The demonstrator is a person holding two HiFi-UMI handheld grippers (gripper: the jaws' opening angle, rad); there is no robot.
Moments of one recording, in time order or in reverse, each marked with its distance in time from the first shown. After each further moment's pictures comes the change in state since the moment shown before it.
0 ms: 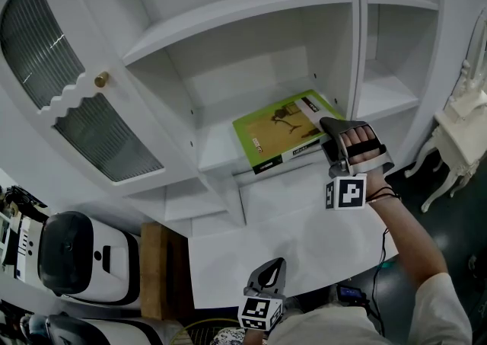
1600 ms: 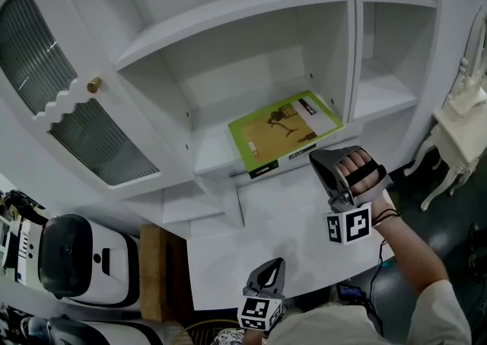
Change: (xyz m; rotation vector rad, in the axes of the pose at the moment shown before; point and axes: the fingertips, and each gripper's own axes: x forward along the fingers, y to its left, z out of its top) left arm 0.008 0.000 0.000 0.009 0.010 -0.003; right arm -0.057 0.006 0.042 0.044 -0.218 -0.043
